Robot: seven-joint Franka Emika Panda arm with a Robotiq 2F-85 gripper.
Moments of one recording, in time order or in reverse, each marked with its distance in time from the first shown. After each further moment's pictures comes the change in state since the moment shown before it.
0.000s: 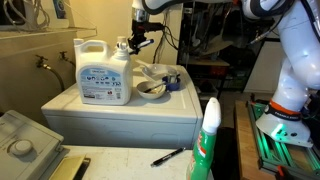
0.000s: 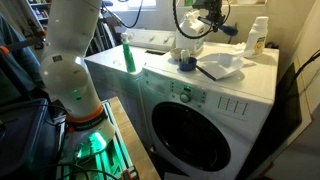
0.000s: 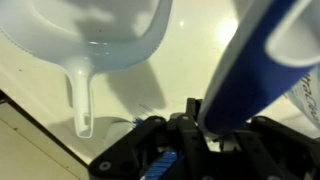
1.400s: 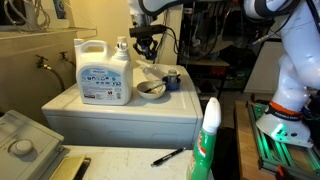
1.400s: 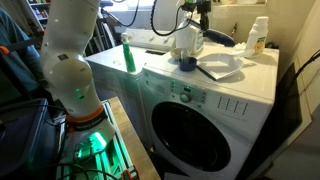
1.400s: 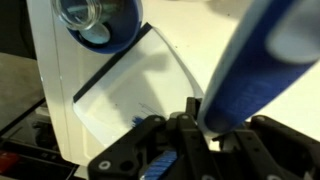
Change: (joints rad) arm 0.127 -0.012 -0.066 0.016 -0.124 -0.316 0.966
